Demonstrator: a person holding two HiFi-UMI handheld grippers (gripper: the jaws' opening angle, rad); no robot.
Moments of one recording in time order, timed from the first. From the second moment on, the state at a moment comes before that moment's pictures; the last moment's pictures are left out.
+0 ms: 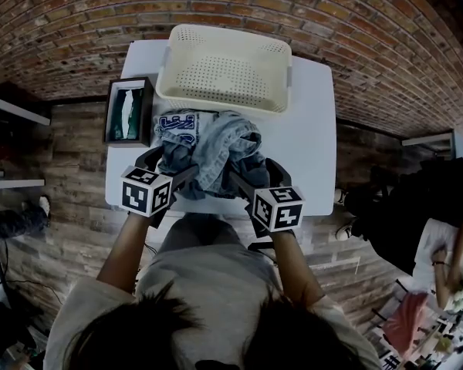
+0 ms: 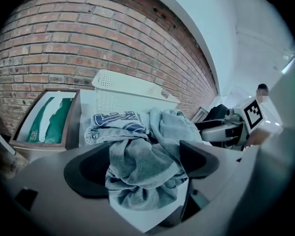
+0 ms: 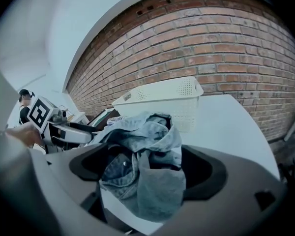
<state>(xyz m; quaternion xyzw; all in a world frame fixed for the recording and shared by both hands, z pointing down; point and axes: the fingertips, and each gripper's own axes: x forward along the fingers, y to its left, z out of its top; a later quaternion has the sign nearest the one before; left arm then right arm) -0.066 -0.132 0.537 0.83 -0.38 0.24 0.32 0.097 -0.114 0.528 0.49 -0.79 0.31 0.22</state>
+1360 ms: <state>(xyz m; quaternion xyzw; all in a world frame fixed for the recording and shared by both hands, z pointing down) -0.049 -0.147 0.622 0.79 -0.29 0.31 0.44 0.092 -0.124 0.642 0.31 -0.77 0.41 0.38</state>
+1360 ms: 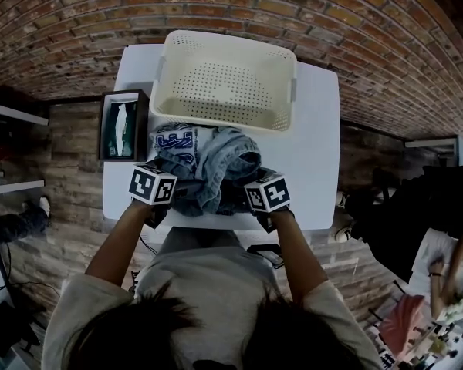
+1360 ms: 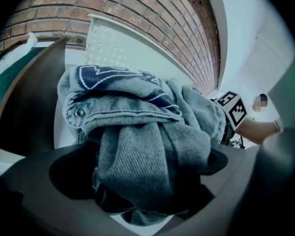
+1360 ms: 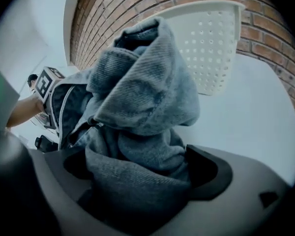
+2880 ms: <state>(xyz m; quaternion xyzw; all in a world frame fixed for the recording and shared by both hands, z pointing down) 0.020 -0.106 0.535 0.87 -0.26 0.25 0.34 0.062 -0.091 0.552 0.29 -0.87 0.23 0.34</state>
